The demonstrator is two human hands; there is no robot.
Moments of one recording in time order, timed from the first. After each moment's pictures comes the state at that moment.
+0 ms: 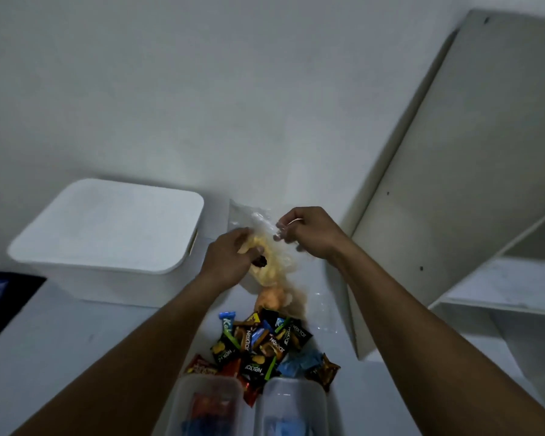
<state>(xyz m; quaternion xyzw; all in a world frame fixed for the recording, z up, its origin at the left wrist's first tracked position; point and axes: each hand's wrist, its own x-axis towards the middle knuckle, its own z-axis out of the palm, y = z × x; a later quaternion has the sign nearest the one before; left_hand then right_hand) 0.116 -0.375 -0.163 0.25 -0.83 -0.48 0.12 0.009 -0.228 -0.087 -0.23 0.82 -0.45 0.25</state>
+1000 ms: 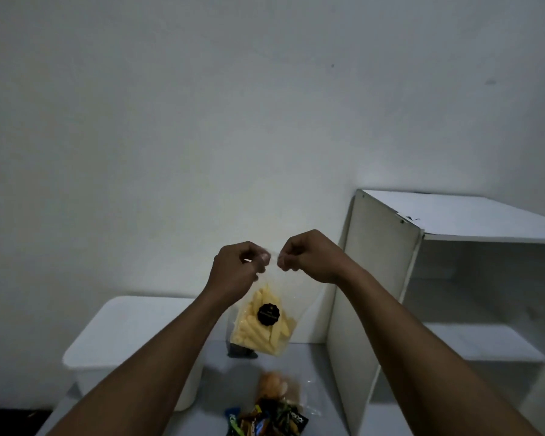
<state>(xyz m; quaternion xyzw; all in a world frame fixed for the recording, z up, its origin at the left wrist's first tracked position) 0.202 -0.343 0.081 0.07 -0.78 -0.56 0.29 0.107 -0.179 0.128 -0.41 0.84 -0.36 0.03</state>
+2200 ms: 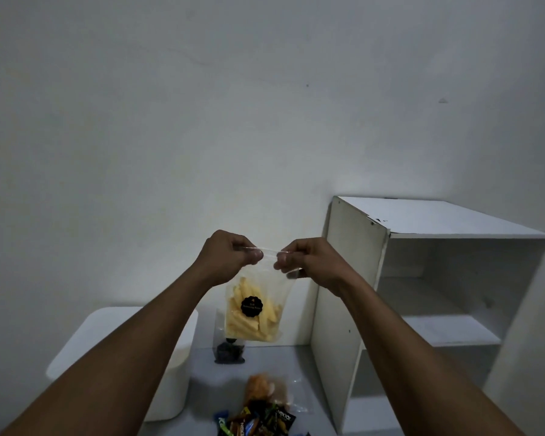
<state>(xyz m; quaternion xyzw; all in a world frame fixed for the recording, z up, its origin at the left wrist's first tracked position) 0.215 -0.346 0.123 0.03 -0.85 -0.48 0.22 0.133 -0.145 0.128 -0.32 0.75 -0.57 0.10</state>
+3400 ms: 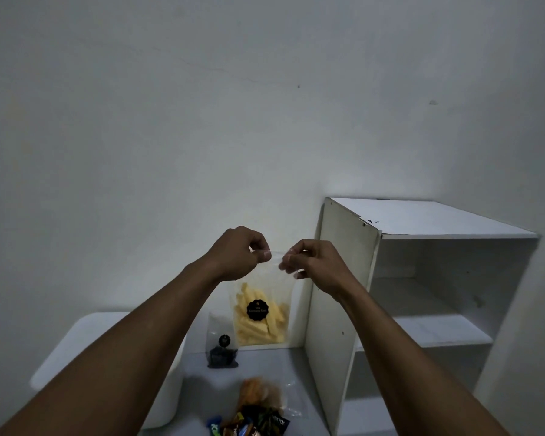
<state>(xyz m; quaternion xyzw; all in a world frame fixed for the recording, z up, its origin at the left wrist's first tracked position) 0.194 -0.321 0.141 -0.03 -0.93 -0.31 0.20 0.129 -0.129 0.121 -0.30 0.76 -0.57 0.03</state>
